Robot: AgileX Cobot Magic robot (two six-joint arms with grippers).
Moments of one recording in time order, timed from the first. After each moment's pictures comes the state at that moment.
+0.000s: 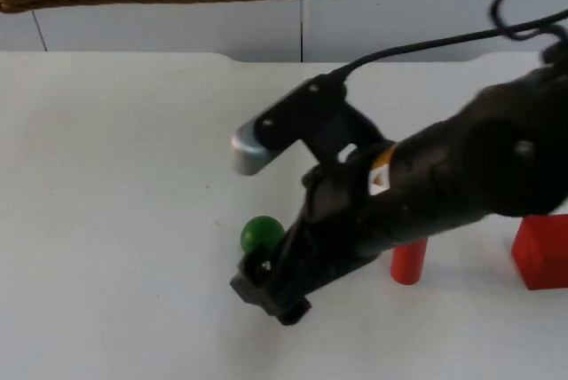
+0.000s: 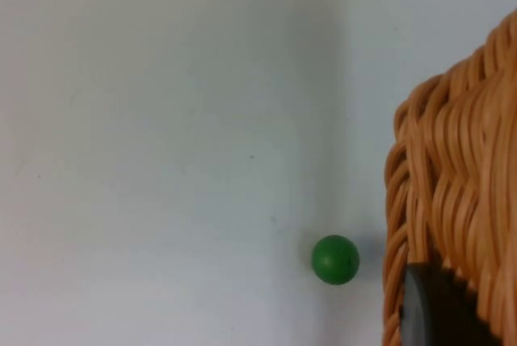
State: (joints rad) right arm 0.84 1.92 -0.97 0.19 -0.01 -0.27; left arm 0.13 1.63 -1.56 -0.57 1.22 0.14
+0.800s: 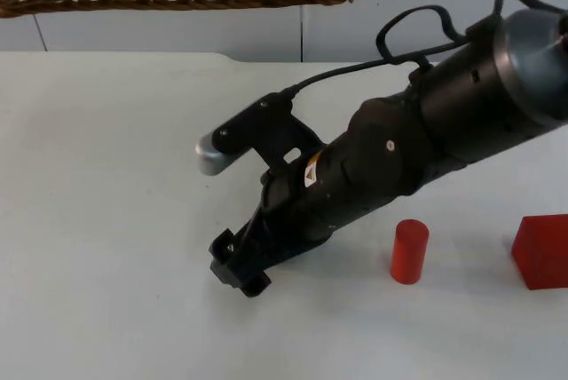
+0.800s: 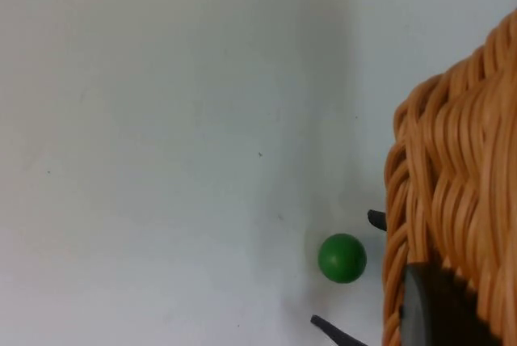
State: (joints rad) right arm 0.78 2.20 -1.26 0.17 0.06 -0.28; left arm 0.13 1.63 -1.56 -0.56 1.22 0.13
